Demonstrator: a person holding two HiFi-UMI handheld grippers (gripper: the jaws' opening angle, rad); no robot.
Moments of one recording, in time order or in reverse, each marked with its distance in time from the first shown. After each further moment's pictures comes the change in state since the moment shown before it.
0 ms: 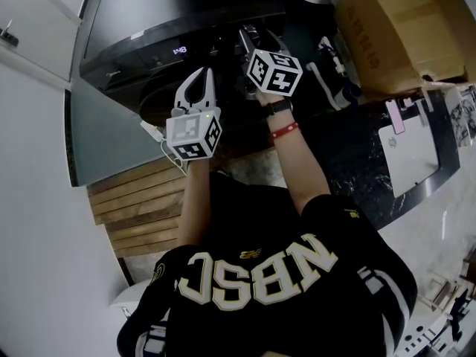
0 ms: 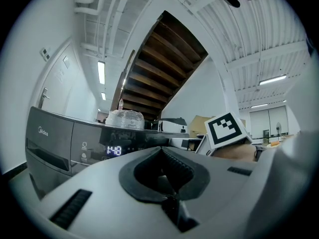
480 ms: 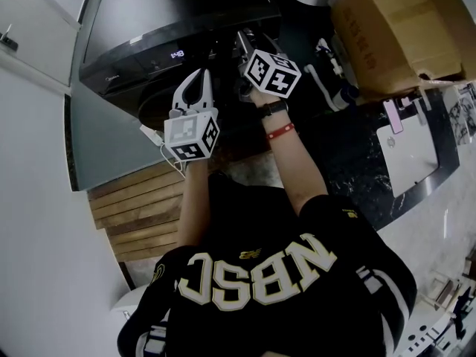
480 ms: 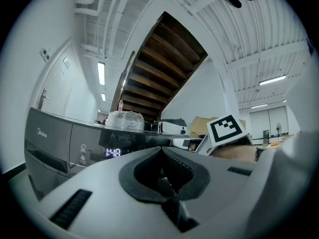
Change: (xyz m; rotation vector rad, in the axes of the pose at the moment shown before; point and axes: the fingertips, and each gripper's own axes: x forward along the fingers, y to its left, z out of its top) left arm 0.002 0.001 0.004 0.000 -0.012 -0.001; right arm 0.000 -0.005 -0.001 0.158 -0.022 -0.012
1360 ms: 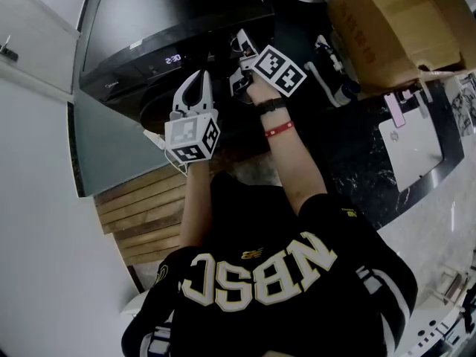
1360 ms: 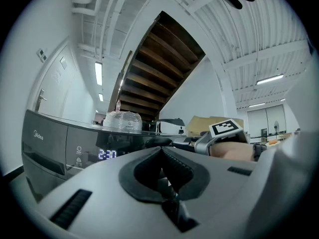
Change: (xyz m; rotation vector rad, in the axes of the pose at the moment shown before) left arm 0.004 -0.009 0.002 0.016 0.004 -0.022; right arm -0.002 -0.017 -0.002 0.436 -0.047 0.013
